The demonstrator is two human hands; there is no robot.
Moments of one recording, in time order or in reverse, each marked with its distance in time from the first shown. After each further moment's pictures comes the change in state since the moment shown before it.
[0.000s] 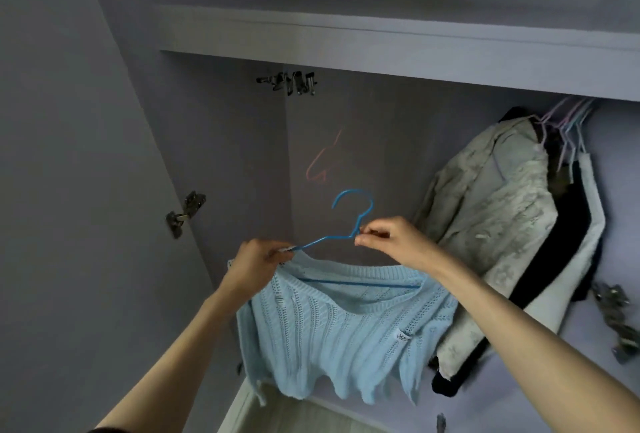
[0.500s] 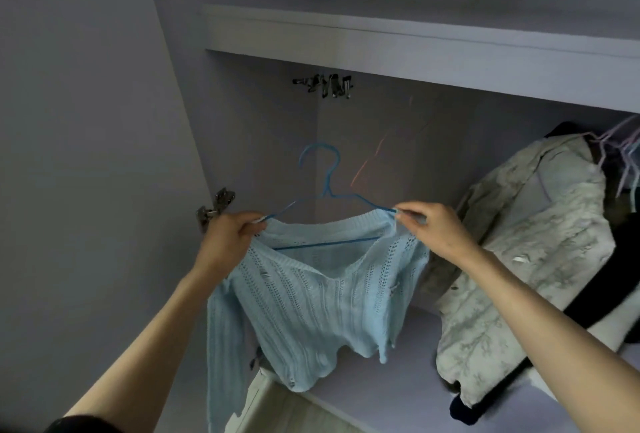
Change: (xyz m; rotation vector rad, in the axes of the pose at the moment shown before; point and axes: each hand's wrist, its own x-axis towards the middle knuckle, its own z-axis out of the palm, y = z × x) left_hand 0.010 -0.021 -0.067 0.011 0.235 -0.065; right_hand 0.036 0.007 -0.024 -0.322 0.274 -0.067
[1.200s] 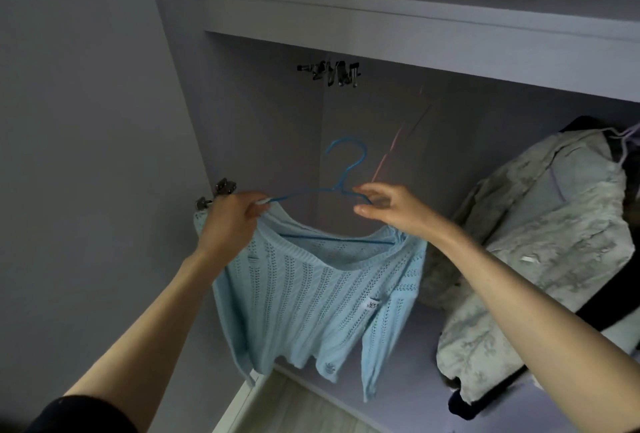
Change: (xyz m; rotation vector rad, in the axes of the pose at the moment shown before) left_hand 0.010 0.015 -0.001 0.117 0.096 0.110; right_hand 0.032 -0.043 0.023 0.326 -0.361 0.054
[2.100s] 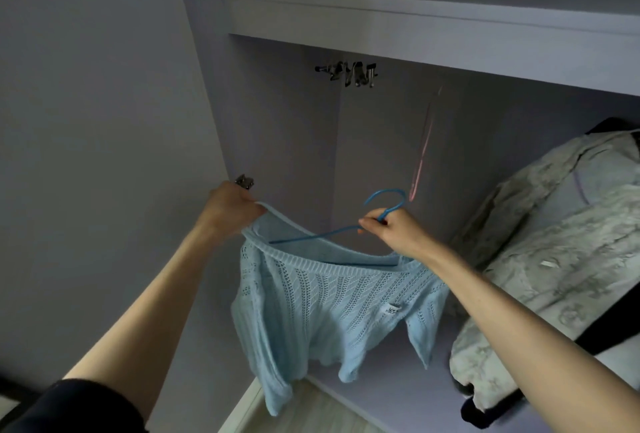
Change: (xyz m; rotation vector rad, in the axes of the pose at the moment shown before) left_hand 0.013 -0.003 -0.028 0.082 -0.173 -0.457; right_hand -0.007 0.015 0.038 -0.078 0.025 -0.008
